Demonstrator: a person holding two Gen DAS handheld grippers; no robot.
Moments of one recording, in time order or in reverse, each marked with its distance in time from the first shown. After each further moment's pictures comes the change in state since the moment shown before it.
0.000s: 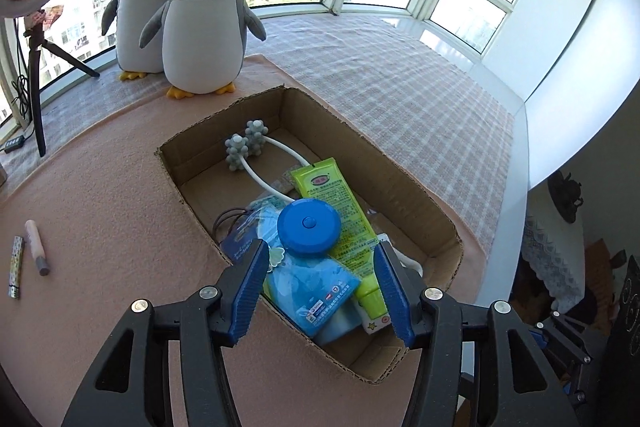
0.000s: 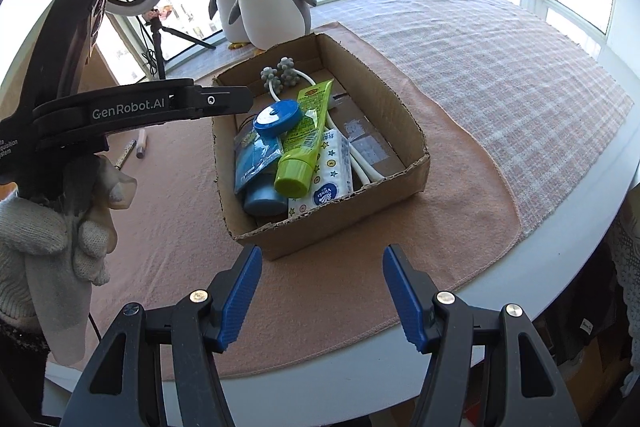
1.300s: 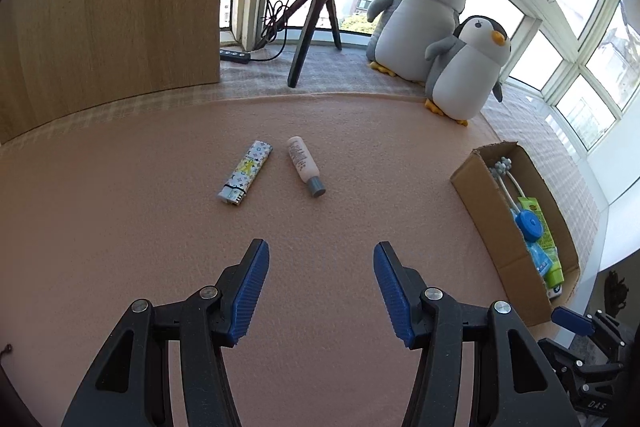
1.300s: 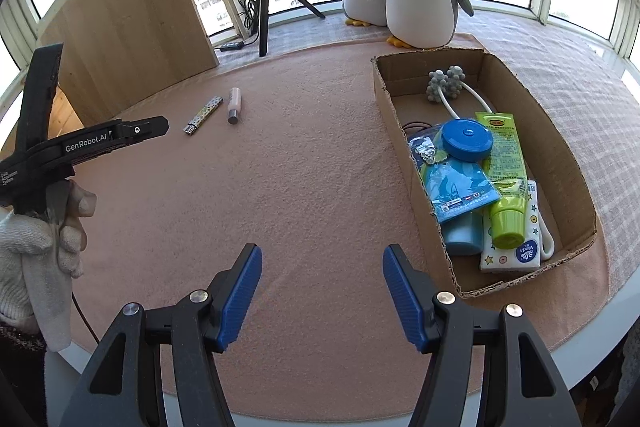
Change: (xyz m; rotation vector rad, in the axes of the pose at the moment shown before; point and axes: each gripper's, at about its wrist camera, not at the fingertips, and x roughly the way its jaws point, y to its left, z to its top) left arm -0.135 0.238 -0.110 -0.392 -0.106 0.310; right arm 0.040 0.145 0.015 -0.219 0.064 0.113
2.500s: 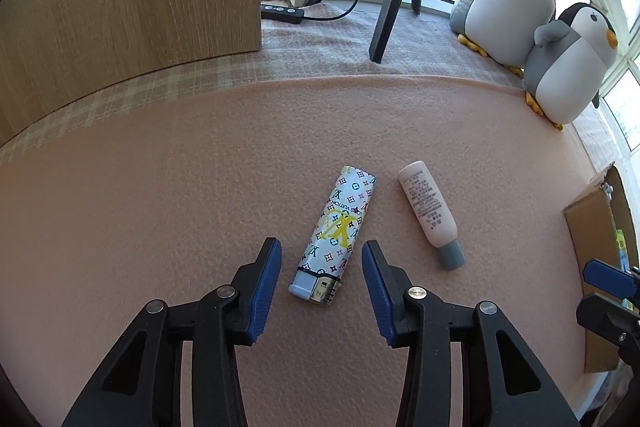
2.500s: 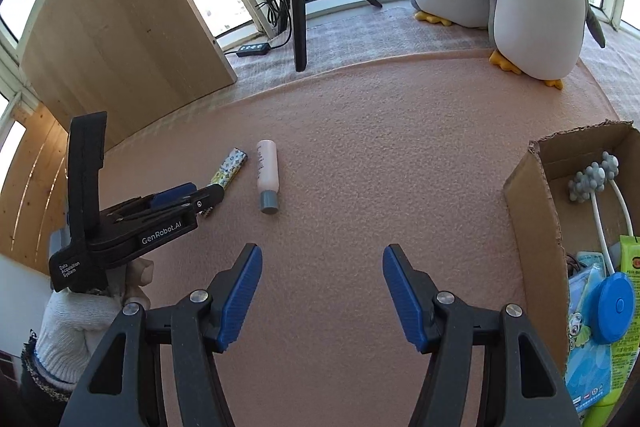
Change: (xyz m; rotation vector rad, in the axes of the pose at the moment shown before) left arm 0.130 0.069 0.060 -0.003 0.138 0.097; right arm 0.130 0.054 0.133 0.017 0.101 0.120
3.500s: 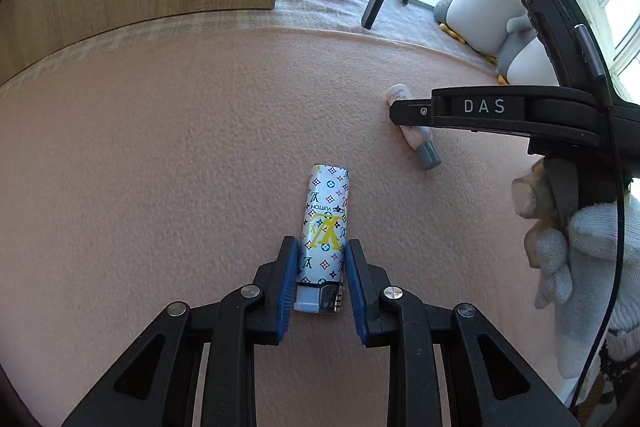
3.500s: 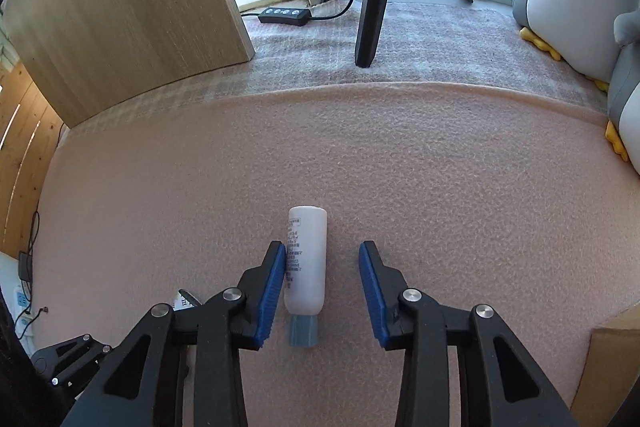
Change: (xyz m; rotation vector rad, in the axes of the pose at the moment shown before) left arm -0.031 0.019 -0.070 -0.072 0.000 -0.094; right arm 0.105 0.055 0.063 -0.192 0.080 -0.052
